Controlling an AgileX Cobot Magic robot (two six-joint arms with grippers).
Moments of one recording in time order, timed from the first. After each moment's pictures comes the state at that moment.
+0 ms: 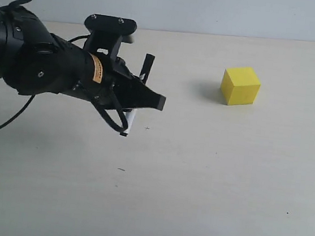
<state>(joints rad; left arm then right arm) -0.75 1.72 -0.95 0.19 0.16 -0.53 0.19 0.00 0.00 0.12 0.17 0.06</state>
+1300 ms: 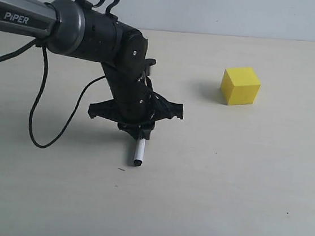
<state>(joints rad) -0.72 2.16 -1.44 -0.11 0.74 -0.59 0.19 0.00 0.00 0.12 0.17 0.06</state>
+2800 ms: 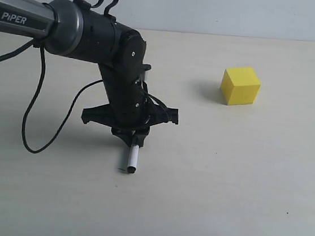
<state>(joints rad) -0.72 2.16 -1.42 -0.11 0.80 -0.62 0.19 0.00 0.00 0.12 0.17 0.06</state>
